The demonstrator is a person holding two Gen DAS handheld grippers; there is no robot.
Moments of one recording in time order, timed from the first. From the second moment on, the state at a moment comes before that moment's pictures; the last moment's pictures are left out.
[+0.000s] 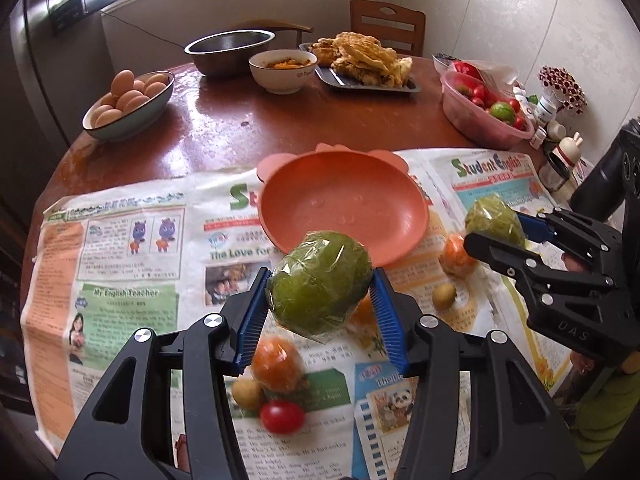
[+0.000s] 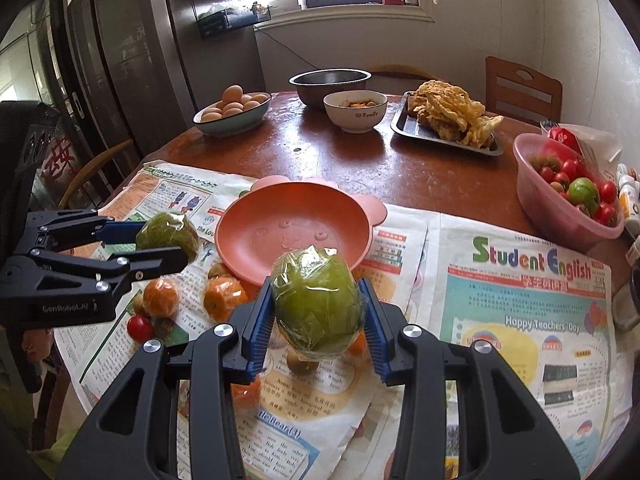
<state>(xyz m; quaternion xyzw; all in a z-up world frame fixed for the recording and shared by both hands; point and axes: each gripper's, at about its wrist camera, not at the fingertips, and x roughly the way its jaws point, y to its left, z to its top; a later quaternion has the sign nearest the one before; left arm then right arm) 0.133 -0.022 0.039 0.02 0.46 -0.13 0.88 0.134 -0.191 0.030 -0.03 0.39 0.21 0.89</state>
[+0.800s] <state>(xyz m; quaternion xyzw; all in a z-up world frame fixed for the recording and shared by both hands) 0.245 -0.035 0.006 0.02 0.52 -0.15 0.84 0.194 -0.158 0.001 -0.07 0.42 0.26 0.87</state>
